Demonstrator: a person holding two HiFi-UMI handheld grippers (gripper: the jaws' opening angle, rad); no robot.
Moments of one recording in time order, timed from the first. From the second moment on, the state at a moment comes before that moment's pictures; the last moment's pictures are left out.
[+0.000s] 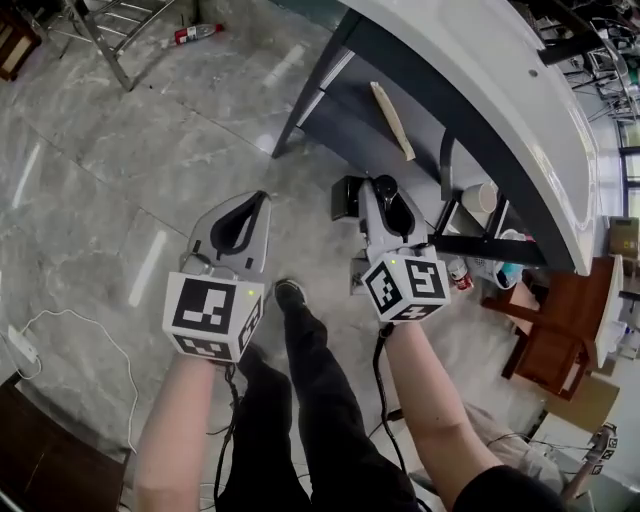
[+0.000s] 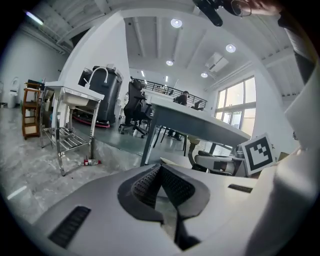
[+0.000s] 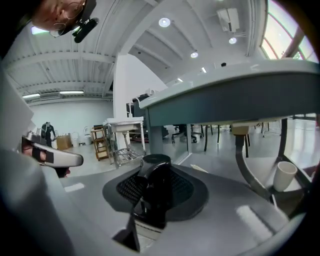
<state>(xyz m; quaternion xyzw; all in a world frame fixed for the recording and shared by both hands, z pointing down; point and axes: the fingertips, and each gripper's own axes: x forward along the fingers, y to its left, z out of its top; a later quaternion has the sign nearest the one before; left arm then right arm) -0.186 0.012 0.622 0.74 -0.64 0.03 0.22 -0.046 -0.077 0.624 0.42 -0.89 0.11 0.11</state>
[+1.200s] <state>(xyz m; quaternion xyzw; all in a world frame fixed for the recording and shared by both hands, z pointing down) -0.194 -0.162 0.713 0.74 -0.64 0.00 0.19 -0.102 -0.327 0.690 0.44 -0.89 0.03 0.06</state>
